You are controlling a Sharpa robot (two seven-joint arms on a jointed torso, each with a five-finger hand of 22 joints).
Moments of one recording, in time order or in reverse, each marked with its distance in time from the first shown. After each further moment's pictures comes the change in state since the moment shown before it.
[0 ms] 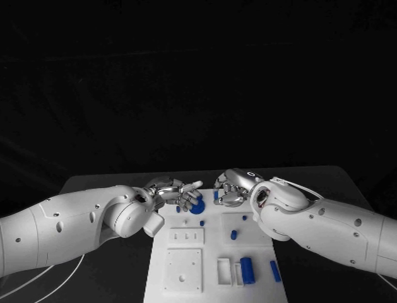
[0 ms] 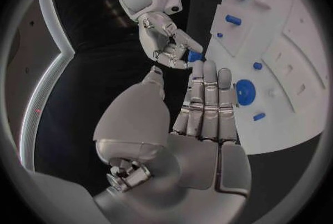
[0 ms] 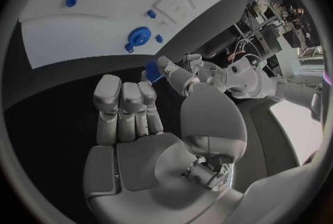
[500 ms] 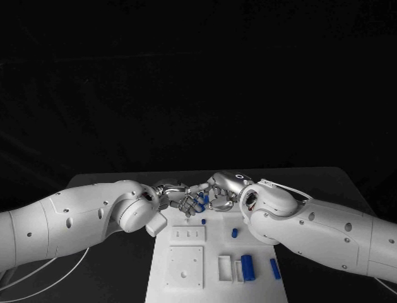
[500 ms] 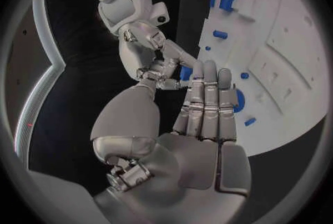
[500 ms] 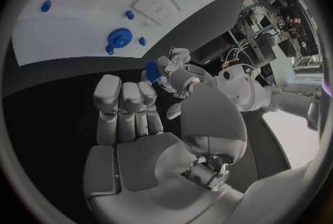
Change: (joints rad) left arm 0.000 0.024 -0.002 -0.015 -0.093 0.068 -0.131; left_hand -0.170 -0.004 0.081 -0.002 -0.004 0.005 -0.005 -0.001 0.001 0.000 0.000 0.000 0.005 0.000 0.000 0.000 -0.003 0.007 -0.009 -0.002 0.005 -0.003; right arm -0.012 0.041 -0.012 0.042 -0.064 0.021 -0.044; right_hand 0.000 0.000 0.000 0.000 0.000 0.000 0.000 0.000 0.000 0.000 0.000 0.000 -0.005 0.000 0.000 0.000 0.000 0.000 0.000 0.000 0.000 0.000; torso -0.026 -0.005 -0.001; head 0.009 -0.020
